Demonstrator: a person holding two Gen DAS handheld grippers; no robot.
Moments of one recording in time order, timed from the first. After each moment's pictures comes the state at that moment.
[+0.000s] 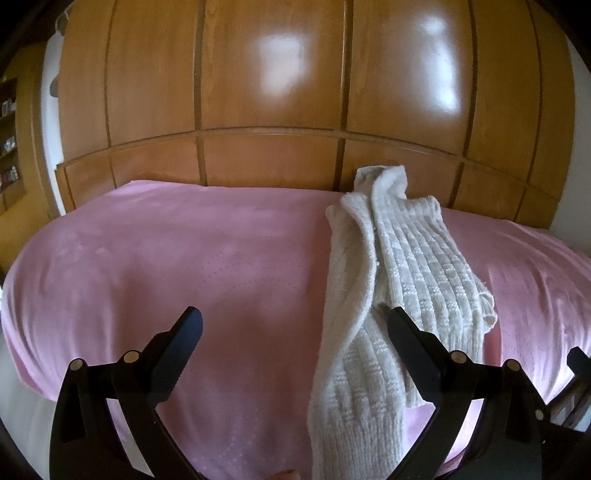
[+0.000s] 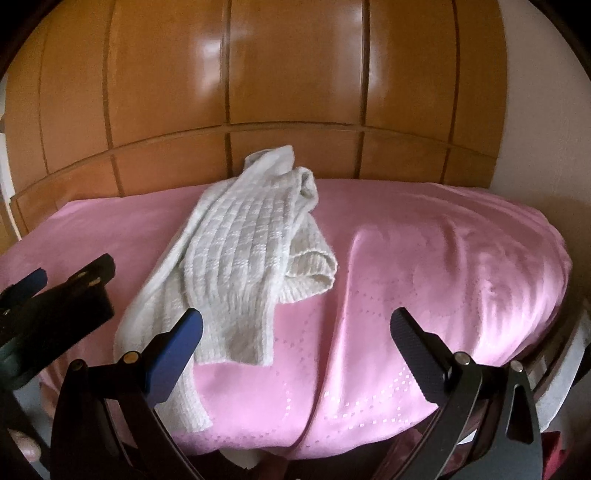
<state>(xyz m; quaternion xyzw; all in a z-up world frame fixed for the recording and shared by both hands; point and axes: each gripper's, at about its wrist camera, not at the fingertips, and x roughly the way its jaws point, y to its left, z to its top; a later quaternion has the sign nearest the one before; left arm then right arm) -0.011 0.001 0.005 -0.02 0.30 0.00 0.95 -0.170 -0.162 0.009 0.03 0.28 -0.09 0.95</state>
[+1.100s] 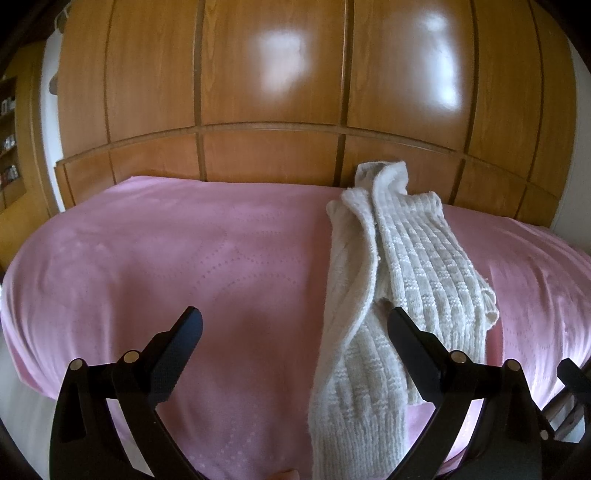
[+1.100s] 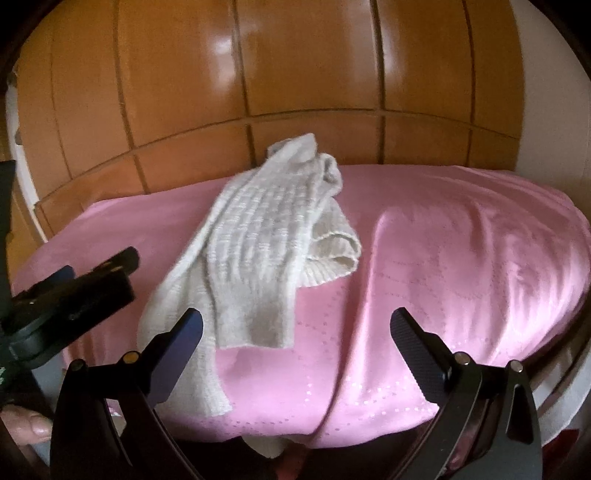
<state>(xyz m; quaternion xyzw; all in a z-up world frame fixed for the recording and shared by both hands) -0.009 -0.005 0.002 -0.02 0.30 0.01 0.95 -0.177 -0.171 0.003 0.07 0.29 -0.02 0.95</state>
